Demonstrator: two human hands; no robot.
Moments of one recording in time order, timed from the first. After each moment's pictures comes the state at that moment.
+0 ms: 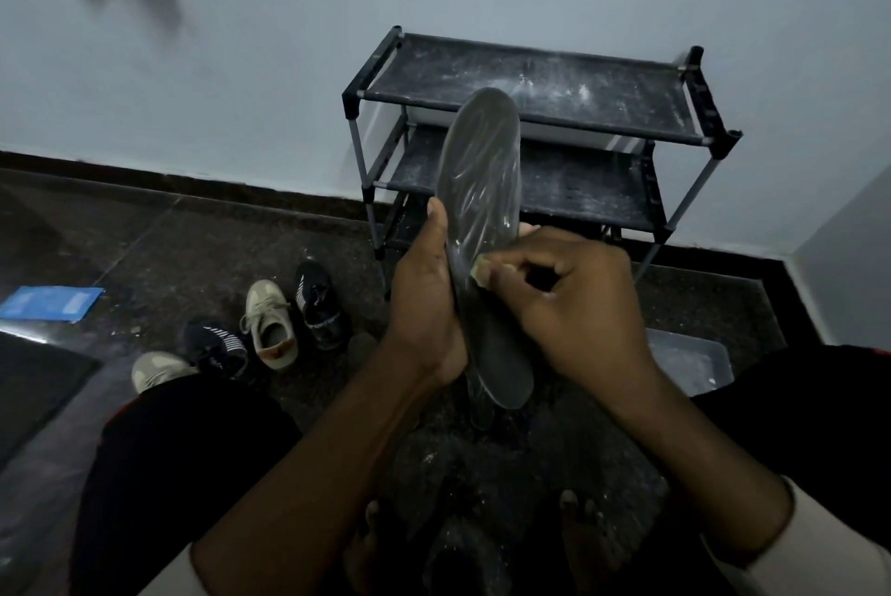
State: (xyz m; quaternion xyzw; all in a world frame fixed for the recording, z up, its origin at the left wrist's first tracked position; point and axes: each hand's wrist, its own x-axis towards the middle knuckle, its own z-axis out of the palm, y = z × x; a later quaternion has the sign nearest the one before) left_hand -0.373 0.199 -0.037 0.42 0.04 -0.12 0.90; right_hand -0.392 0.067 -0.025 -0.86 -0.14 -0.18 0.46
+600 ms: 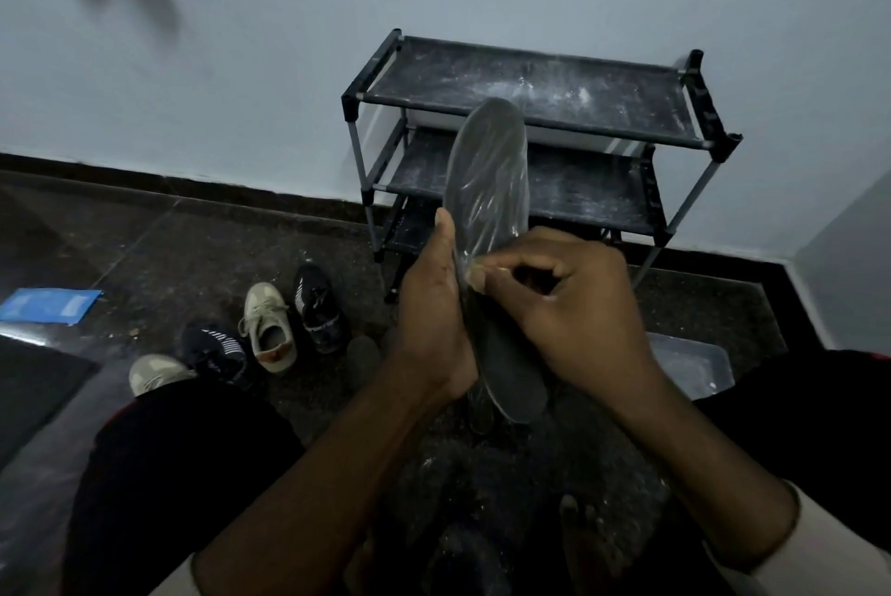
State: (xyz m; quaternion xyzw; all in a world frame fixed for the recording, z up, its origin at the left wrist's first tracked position) left_hand -0.378 0.195 -0.040 0.42 0.05 -0.12 0.90; right_hand -0.391 0.066 -0.023 -0.83 -0.18 -0.15 0.50
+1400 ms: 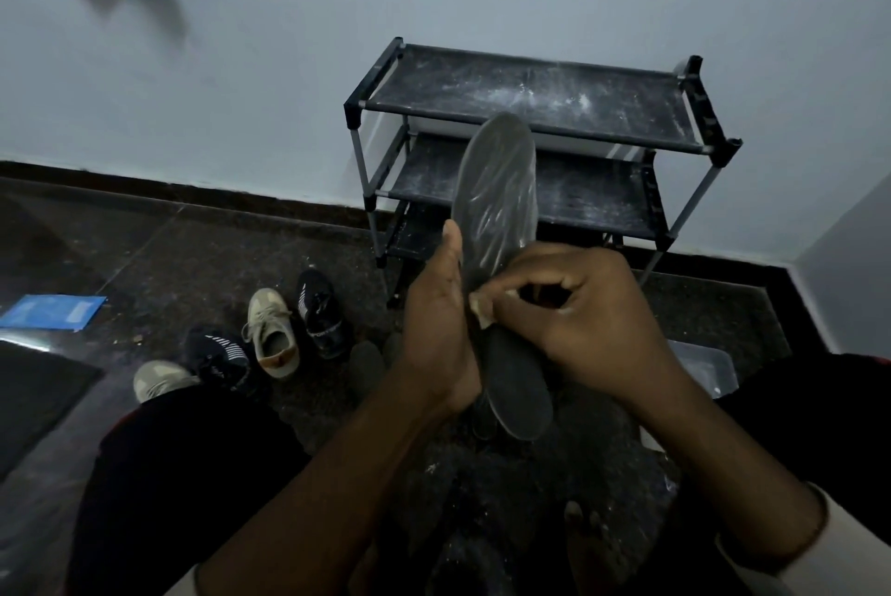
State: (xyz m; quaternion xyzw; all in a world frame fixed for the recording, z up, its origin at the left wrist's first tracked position) left_hand -0.383 0.191 -0.039 0.40 0.03 -0.14 0.91; right_hand -0.388 0.053 -0.021 -0.83 -0.22 -0.09 0.51
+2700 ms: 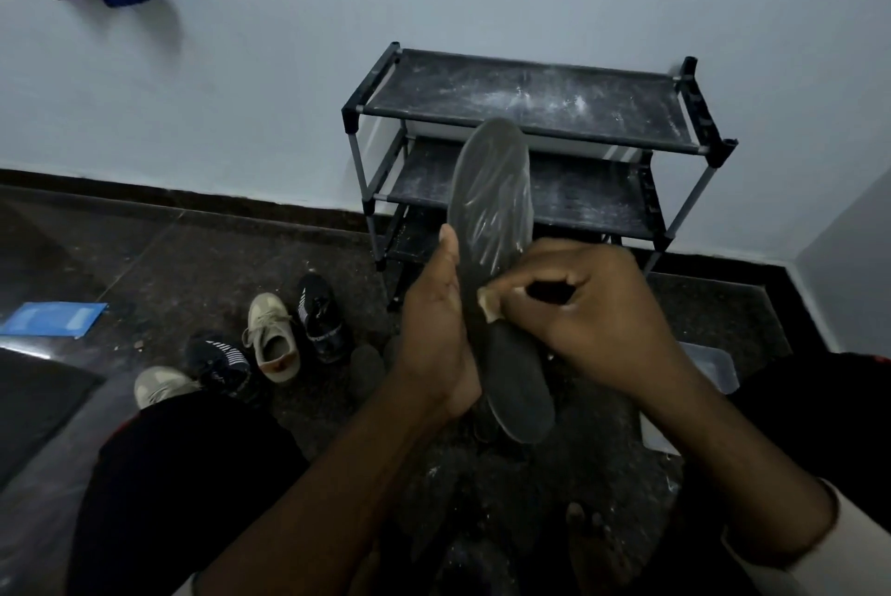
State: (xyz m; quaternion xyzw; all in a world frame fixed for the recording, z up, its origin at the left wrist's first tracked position) left_hand -0.384 0.191 -0.039 0.41 0.04 -0.13 0.90; right_hand -0.388 0.047 -0.016 -0.84 -0.21 -0.10 0.49
